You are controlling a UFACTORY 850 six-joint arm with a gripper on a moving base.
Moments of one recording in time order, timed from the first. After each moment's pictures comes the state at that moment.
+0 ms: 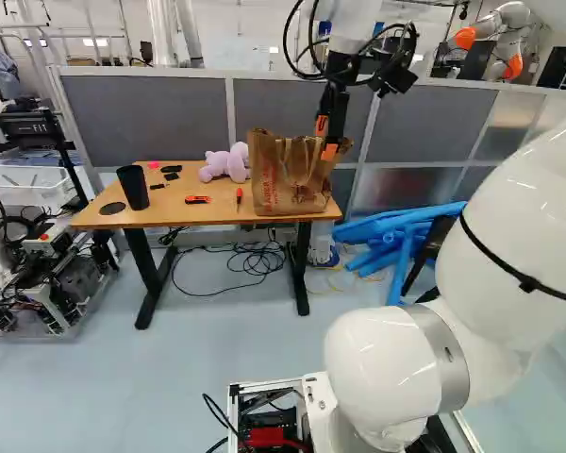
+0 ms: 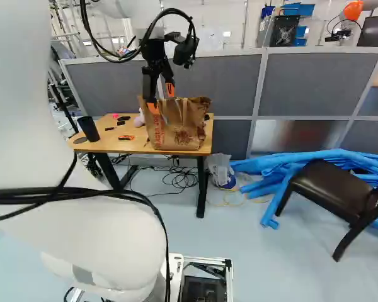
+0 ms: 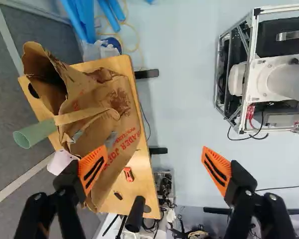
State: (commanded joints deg) arm -0.9 5.9 -69.5 2.6 -63.5 95.7
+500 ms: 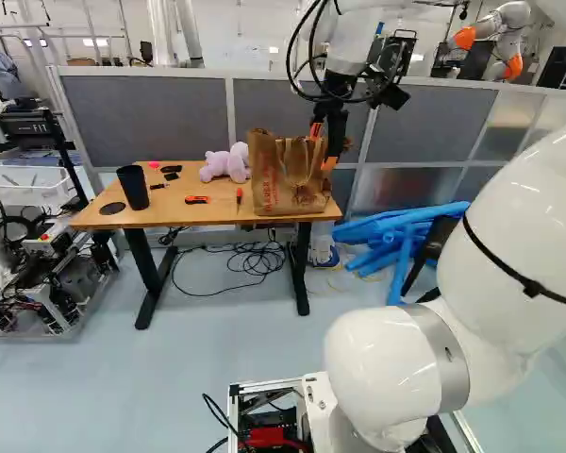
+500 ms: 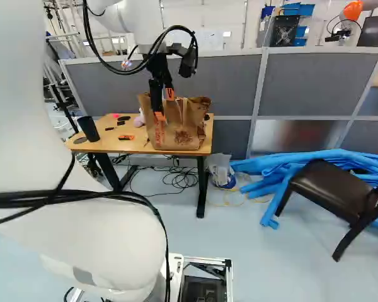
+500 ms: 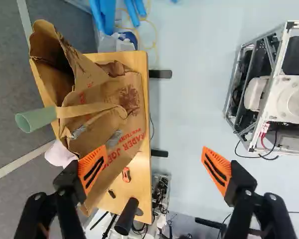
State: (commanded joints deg) arm -0.8 6.7 -63.9 2.3 -53.6 87.4
